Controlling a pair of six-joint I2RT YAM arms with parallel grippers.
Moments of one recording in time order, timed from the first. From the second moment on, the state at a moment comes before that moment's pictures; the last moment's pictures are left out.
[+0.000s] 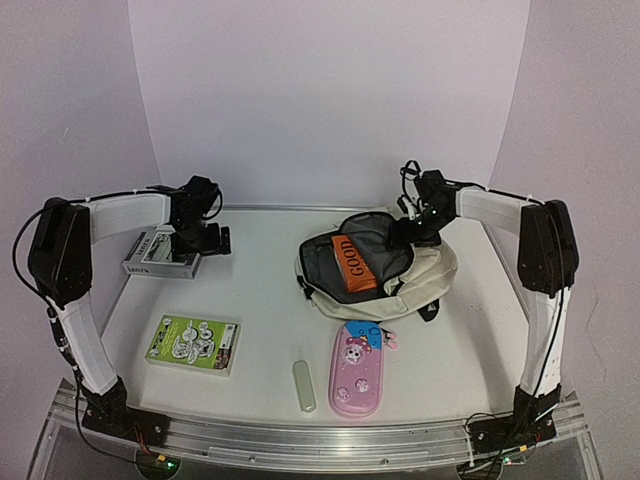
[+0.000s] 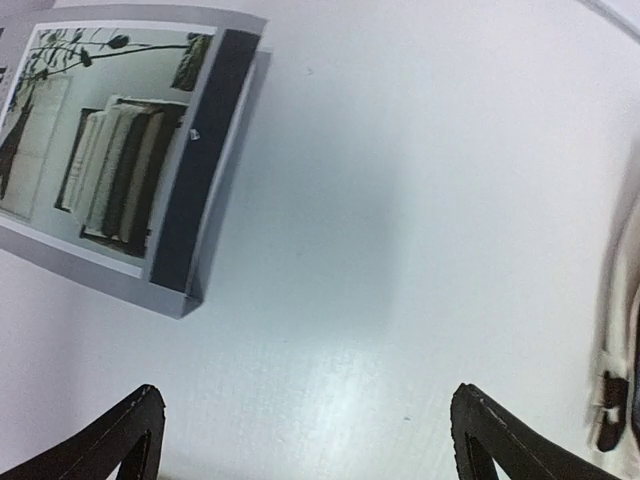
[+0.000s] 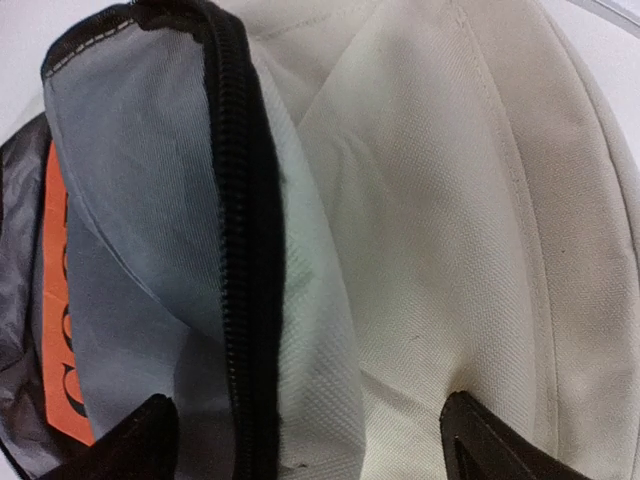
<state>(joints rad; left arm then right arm) -0.39 1.82 1.40 -0.69 -0.19 -0.54 0.33 2.12 1.73 -0.67 -0.13 0.08</state>
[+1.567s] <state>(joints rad) -0.47 2.21 1.70 -0.89 -0.63 -0.22 0.33 1.97 1.86 -0.71 -0.39 0.12</state>
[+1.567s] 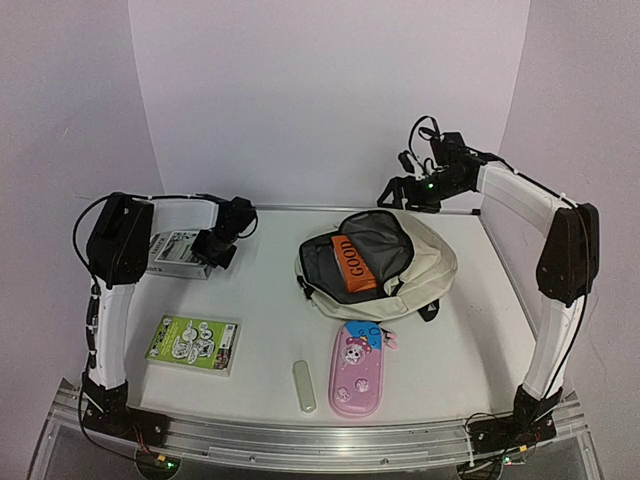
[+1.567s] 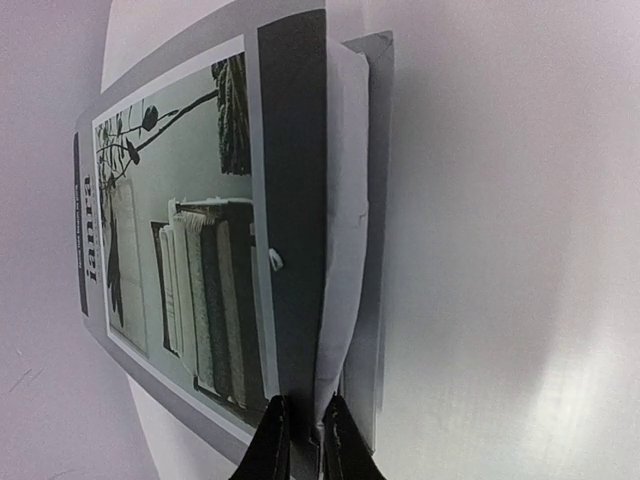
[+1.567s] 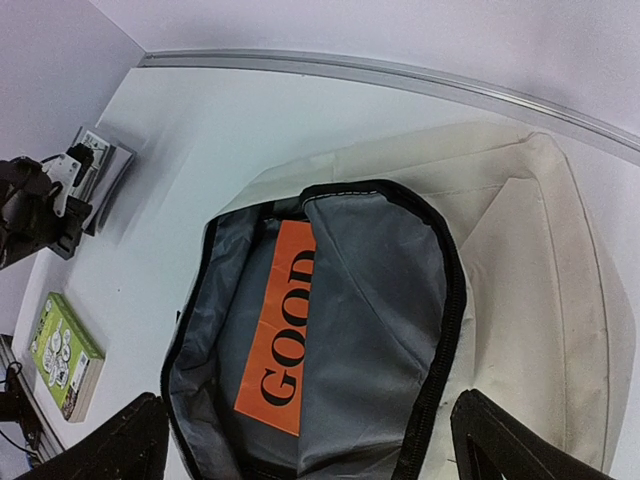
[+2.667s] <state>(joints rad) -0.07 1.82 1.42 -0.52 0.23 -0.51 0.67 2.24 2.12 -0.71 -0.41 0.27</state>
